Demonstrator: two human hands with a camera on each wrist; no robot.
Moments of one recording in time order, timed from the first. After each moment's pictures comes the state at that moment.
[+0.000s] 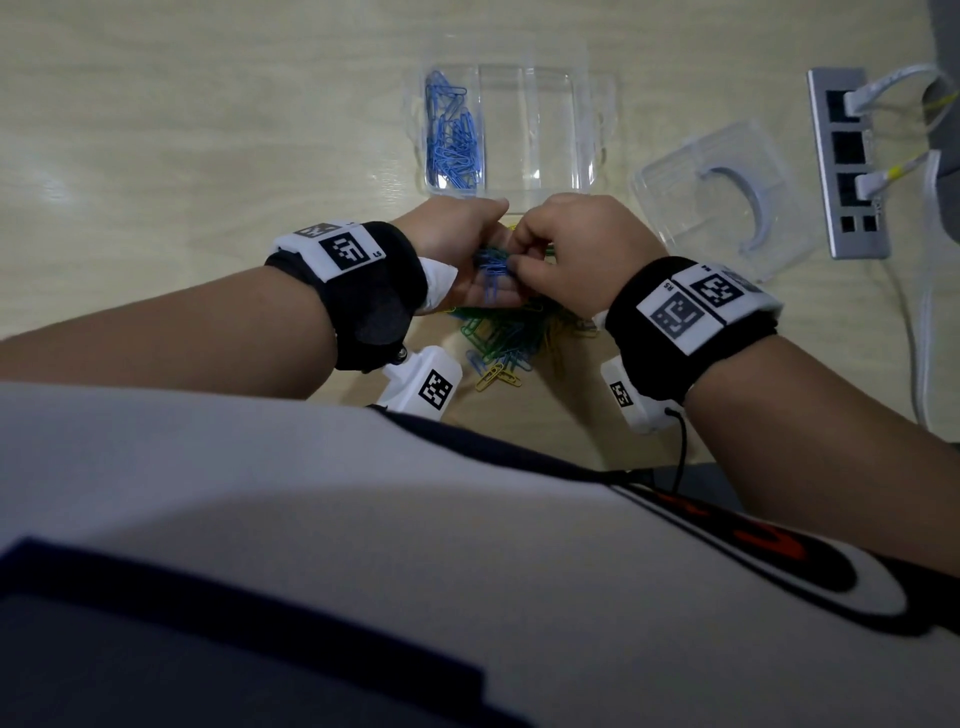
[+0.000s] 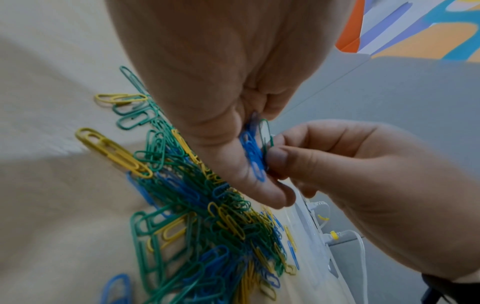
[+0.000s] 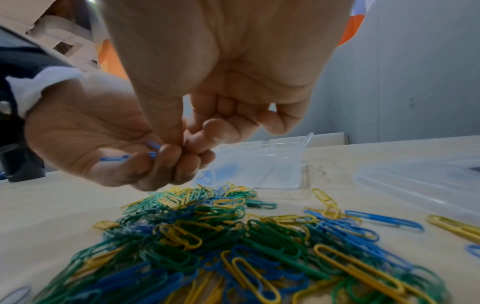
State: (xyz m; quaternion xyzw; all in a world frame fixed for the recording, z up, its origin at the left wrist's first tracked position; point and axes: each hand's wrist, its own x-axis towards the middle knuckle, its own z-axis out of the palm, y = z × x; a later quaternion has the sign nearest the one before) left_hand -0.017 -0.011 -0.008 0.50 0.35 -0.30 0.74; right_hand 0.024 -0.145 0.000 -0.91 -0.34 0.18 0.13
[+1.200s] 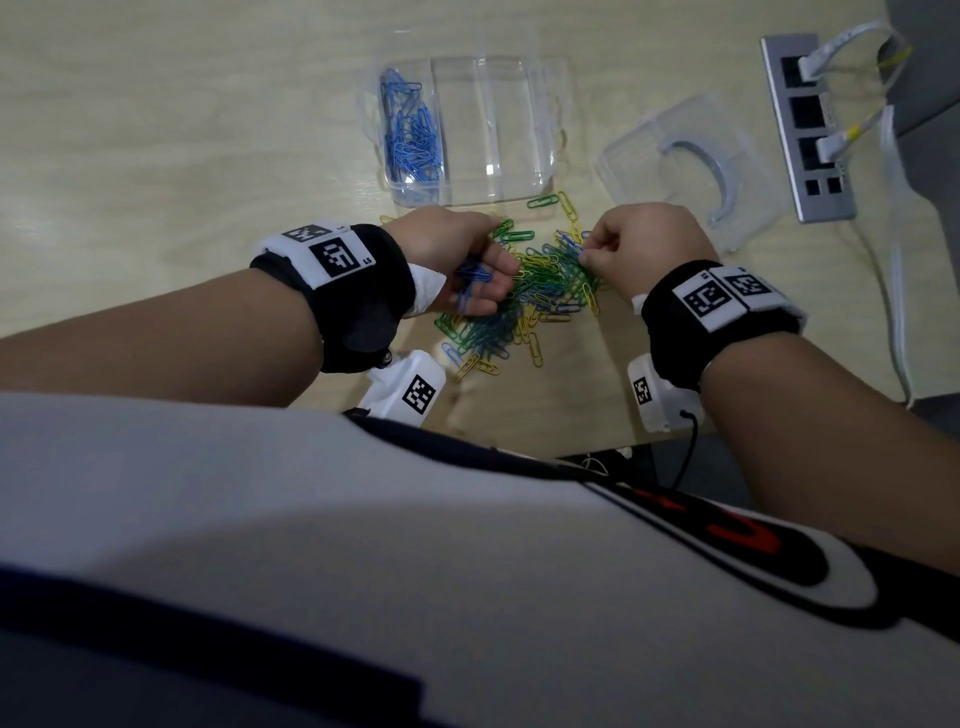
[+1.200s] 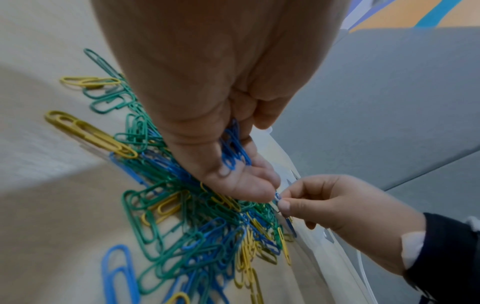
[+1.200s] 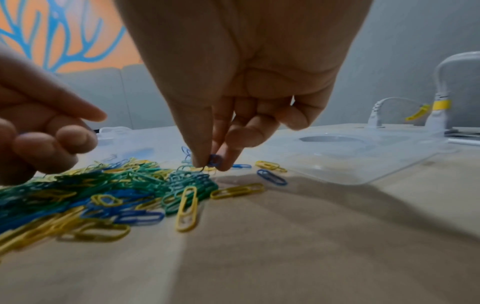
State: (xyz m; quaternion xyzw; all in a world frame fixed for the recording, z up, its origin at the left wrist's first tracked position) left_hand -0.017 -0.030 -0.012 0.59 0.30 -0.35 0.66; right_hand 0.039 -0.216 -0.021 -0.97 -0.12 0.18 0.13
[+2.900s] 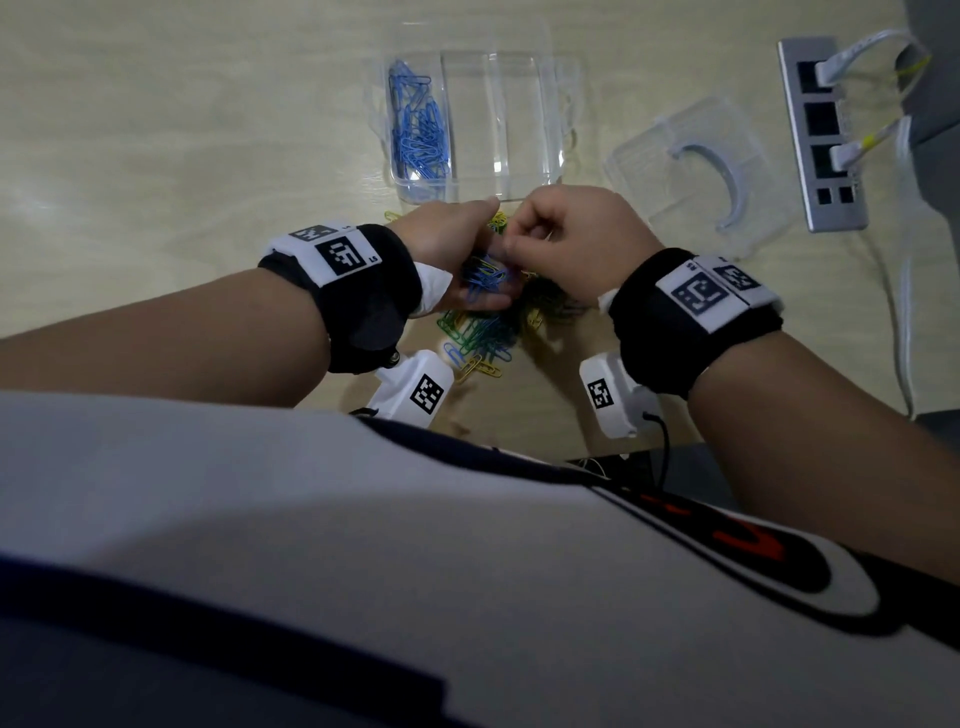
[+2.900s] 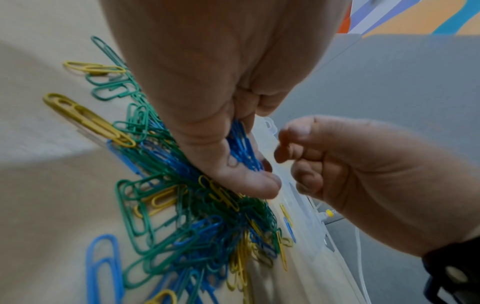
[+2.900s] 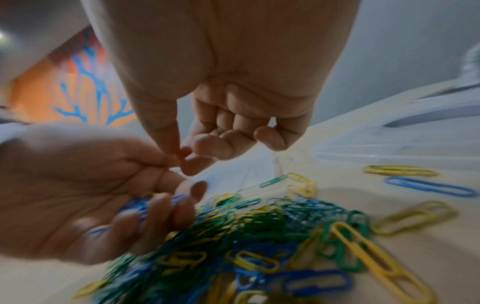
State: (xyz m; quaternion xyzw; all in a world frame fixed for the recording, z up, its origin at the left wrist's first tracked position) left_hand -0.013 -0.028 -0.019 0.55 0.34 -0.28 0.71; right_hand 0.021 -0.168 -0.005 -0.90 -0.20 0.22 0.32
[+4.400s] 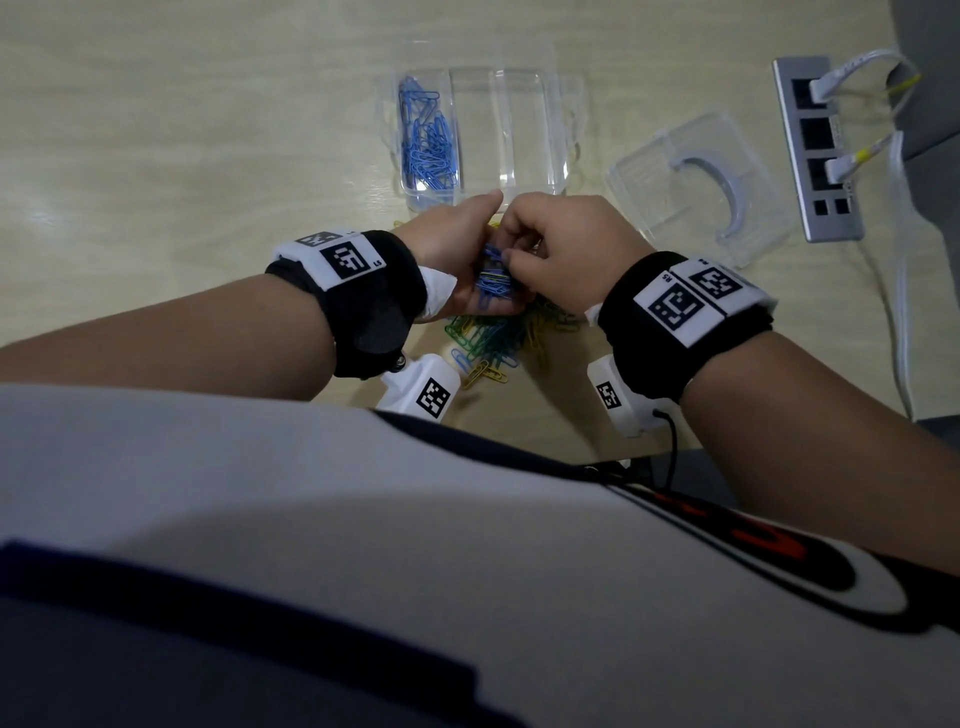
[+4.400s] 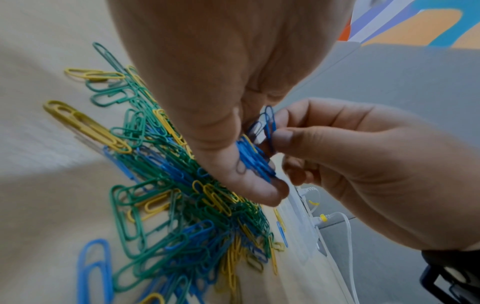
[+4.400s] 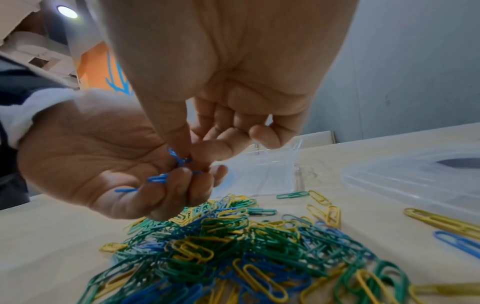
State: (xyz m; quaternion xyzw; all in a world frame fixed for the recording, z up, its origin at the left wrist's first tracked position) left_hand -0.016 -0.025 -0.009 0.50 0.36 -0.27 0.74; right_hand 0.017 -0.155 0.008 -0.91 -0.28 0.21 0.22
